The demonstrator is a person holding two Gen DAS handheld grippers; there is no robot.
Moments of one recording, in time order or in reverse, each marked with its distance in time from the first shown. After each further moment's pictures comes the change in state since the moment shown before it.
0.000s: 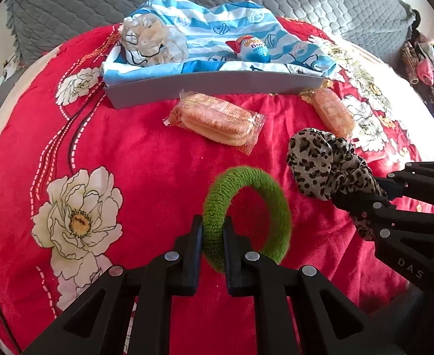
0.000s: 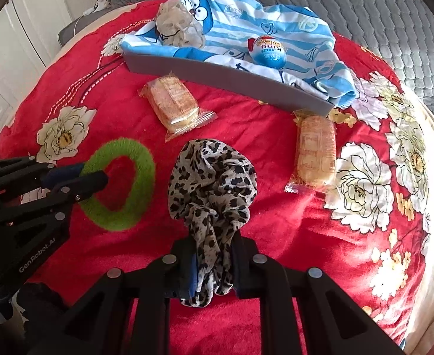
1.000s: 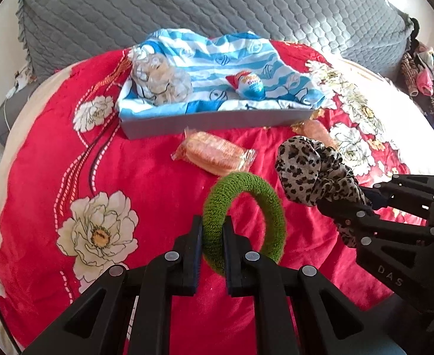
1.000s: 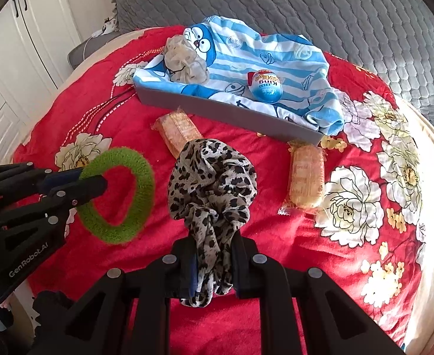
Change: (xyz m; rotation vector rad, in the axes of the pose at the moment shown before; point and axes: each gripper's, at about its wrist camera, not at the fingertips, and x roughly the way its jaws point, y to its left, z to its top) left arm -0.045 -0.011 0.015 -0.079 -0.098 0.079; right arm -0.030 -0.003 0.006 -0.015 -0.129 0.038
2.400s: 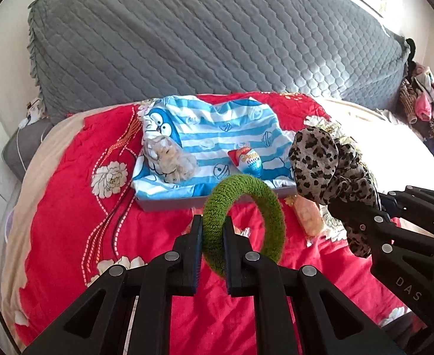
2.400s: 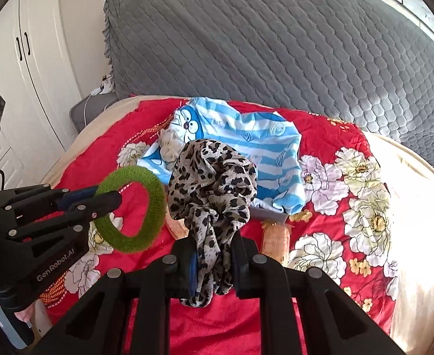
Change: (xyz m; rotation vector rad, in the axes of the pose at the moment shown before) left arm -0.057 -0.003 0.068 -0.106 -0.190 0.106; right arm -0.081 -0.016 0.050 0.036 -0.270 -0.007
